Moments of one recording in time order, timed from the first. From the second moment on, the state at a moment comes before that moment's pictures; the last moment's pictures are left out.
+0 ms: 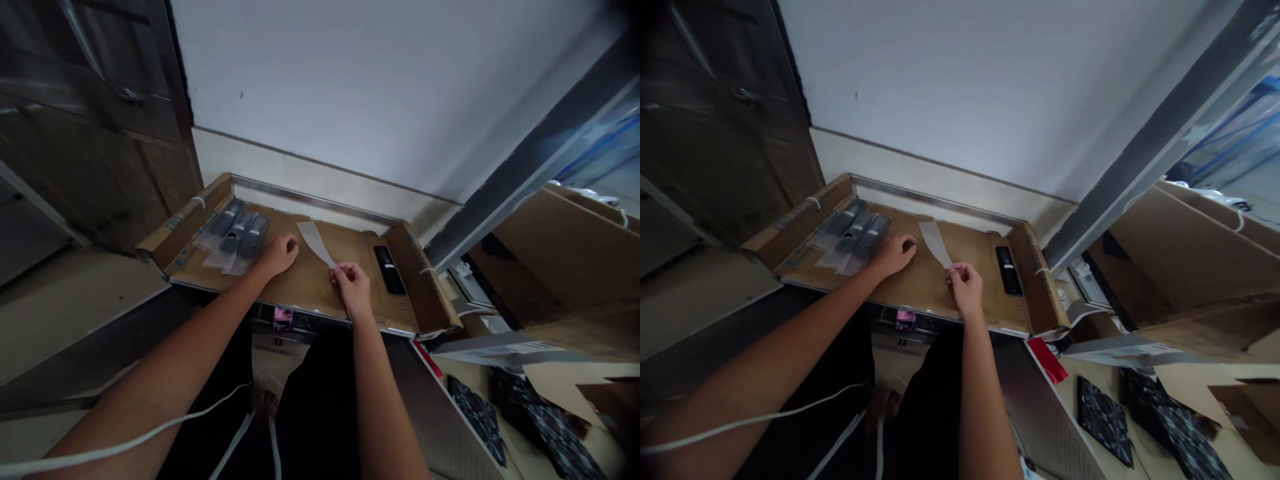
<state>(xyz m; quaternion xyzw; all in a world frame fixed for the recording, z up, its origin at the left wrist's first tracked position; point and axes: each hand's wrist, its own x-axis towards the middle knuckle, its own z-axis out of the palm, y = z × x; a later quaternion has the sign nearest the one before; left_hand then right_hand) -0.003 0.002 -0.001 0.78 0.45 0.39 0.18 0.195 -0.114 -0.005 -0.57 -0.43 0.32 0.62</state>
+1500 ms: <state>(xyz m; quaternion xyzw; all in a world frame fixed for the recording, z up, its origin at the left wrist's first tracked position) -0.004 0.000 0.000 0.81 0.40 0.38 0.17 0.192 -0.122 0.004 -0.55 -0.61 0.26 0.51</state>
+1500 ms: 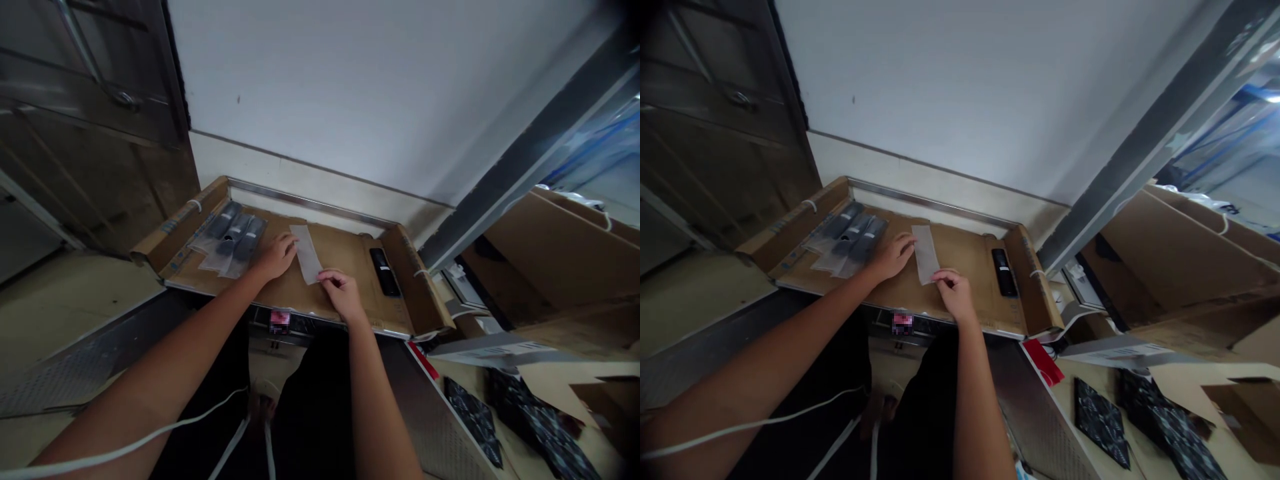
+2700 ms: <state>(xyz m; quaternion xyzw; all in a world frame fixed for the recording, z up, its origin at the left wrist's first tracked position) -0.006 0.028 -0.007 0.76 0.45 0.43 0.20 0.163 -0.138 0.001 -0.76 -0.63 0.04 0.12</state>
